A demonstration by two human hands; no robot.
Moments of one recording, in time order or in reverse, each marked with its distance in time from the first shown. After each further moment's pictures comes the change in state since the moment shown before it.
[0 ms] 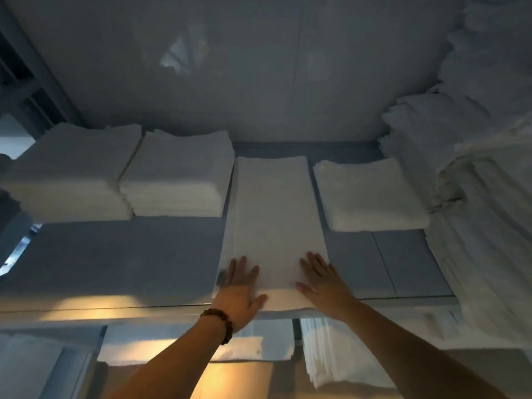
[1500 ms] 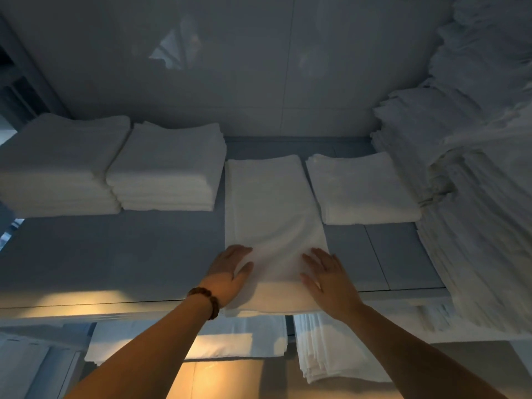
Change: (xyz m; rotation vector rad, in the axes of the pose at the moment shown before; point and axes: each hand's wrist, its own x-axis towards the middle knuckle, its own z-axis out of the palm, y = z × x) left_hand 0.007 -0.002 -0.030 -0.457 0.195 0.058; right_hand -0.024 0.011 -0.003 0.006 0.243 -0.008
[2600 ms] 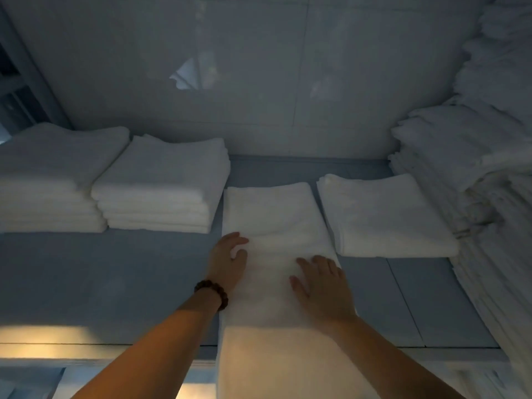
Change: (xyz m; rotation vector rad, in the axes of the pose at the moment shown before) left_hand 0.098 0.001 0.008 -0.353 0.442 -0.099; right_hand 0.076 -0.013 0.009 -0.089 0.208 0.041
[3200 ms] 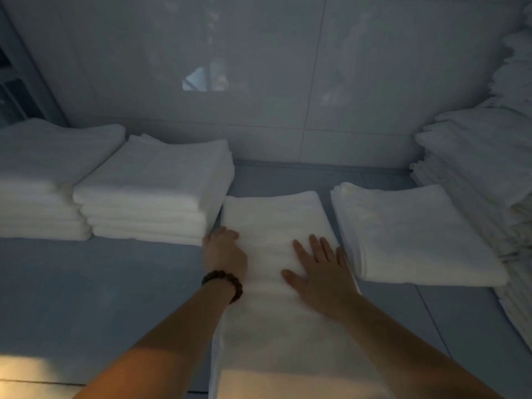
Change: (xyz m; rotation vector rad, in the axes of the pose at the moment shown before) left_hand 0.063 -0.008 0.022 0.366 0.237 -0.101; right_hand 0.090 0.016 0.035 -0.042 -0.284 -0.015
